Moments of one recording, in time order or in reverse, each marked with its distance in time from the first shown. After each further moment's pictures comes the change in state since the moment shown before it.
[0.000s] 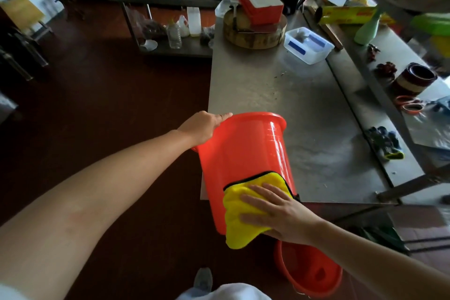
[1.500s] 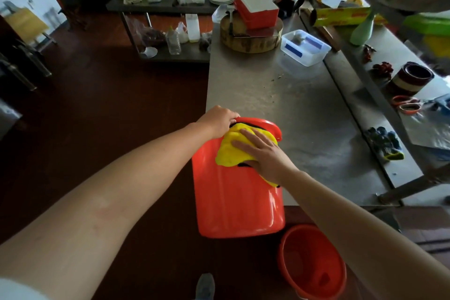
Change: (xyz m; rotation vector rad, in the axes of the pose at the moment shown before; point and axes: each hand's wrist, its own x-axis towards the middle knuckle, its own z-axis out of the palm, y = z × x) left_hand 0.052 0.062 -0.014 0.034 -0.089 -0.094; right_hand 0.082 0.090 -0.034 0.202 0.070 0.523
